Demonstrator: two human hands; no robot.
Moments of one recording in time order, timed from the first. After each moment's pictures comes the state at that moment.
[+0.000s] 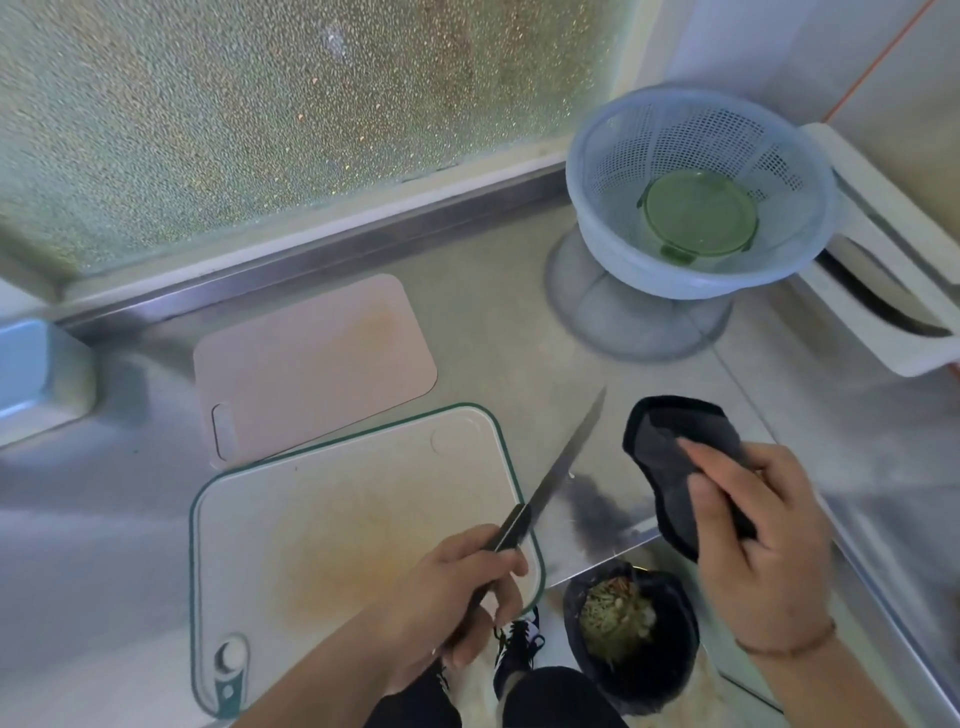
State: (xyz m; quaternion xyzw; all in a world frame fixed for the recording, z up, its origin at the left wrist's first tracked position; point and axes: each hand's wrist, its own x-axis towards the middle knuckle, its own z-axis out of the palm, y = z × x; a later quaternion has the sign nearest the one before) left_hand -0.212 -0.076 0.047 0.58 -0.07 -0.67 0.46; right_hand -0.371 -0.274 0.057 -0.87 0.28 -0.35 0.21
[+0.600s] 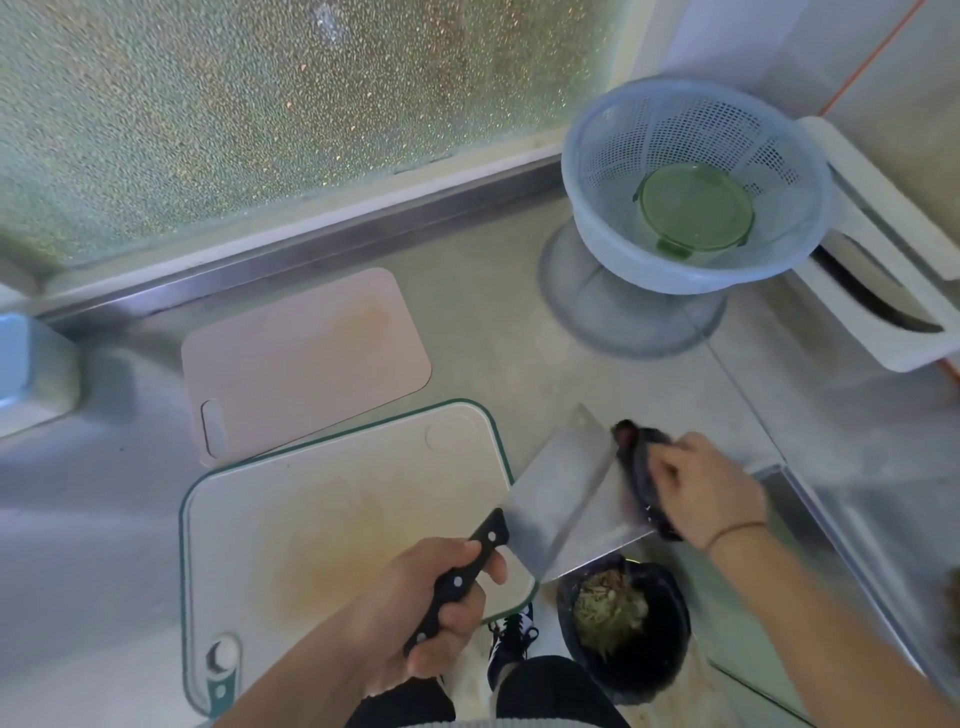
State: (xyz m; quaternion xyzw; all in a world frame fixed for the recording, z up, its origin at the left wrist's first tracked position) left_hand -0.202 -0.063 0.042 0.47 0.08 -0.74 0.48; right_hand -0.362 -0.326 -0.019 -0.91 0.39 0.02 0.11
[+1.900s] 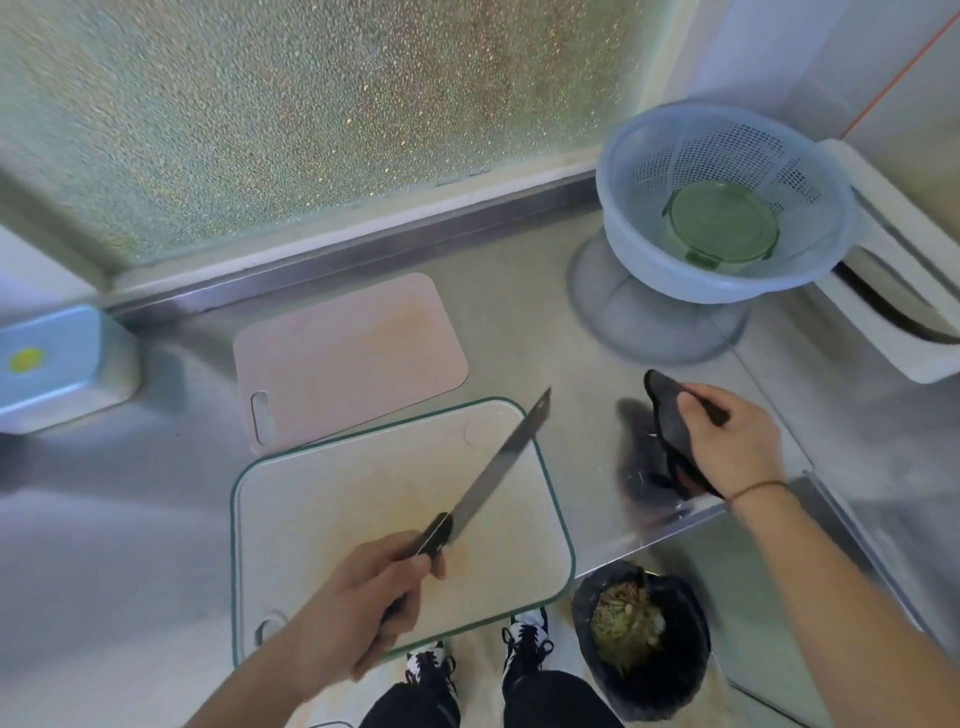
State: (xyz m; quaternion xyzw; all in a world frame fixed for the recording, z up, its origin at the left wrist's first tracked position) left_hand -0.174 0.014 0.044 0.64 -0.10 -0.58 0.50; right_hand -0.322 -0.327 0.007 -0.79 0.51 -0.13 0.31
